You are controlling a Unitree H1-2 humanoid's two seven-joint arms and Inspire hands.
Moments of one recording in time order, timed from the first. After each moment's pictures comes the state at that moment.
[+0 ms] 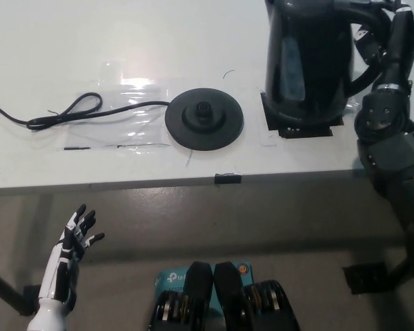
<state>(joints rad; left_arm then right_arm) -0.09 0.17 0.06 0.34 -0.09 -0.41 -0.10 -1.14 -0.18 0.03 1.30 -0.26 -0.35 -0.64</state>
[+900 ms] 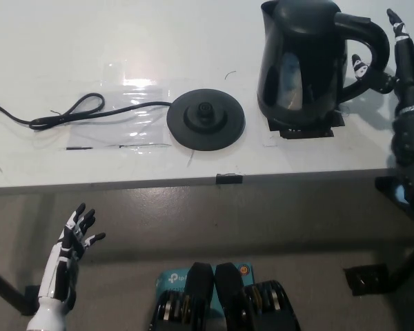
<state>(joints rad) -0.09 0.17 0.06 0.34 -0.10 -0.41 -0.10 -1.03 -0.30 0.08 1.20 -0.23 -0.36 -0.30</state>
